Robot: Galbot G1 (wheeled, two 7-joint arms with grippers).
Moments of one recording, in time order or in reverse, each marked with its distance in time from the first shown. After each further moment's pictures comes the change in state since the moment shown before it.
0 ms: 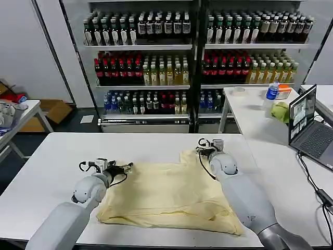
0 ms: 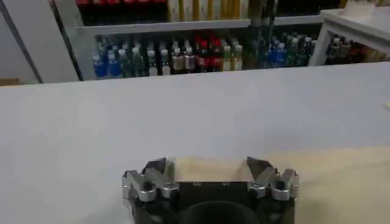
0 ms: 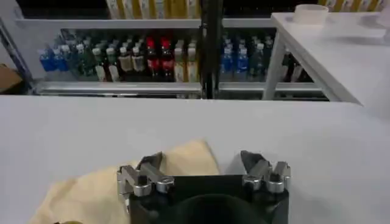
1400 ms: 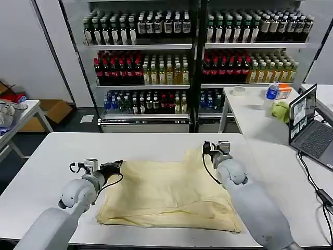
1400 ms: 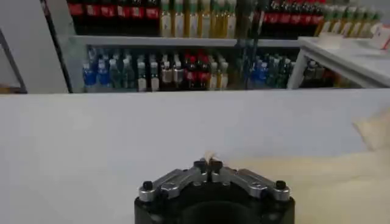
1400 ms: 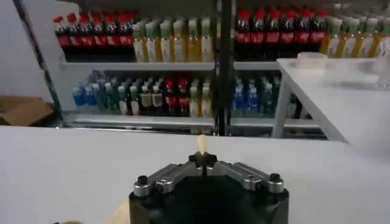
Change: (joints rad) left arm 0.098 0.077 -0.104 -0.179 -0.090 0.001 0.041; right arm -0.196 -0.137 0.090 0.426 -0.025 0.058 0.000
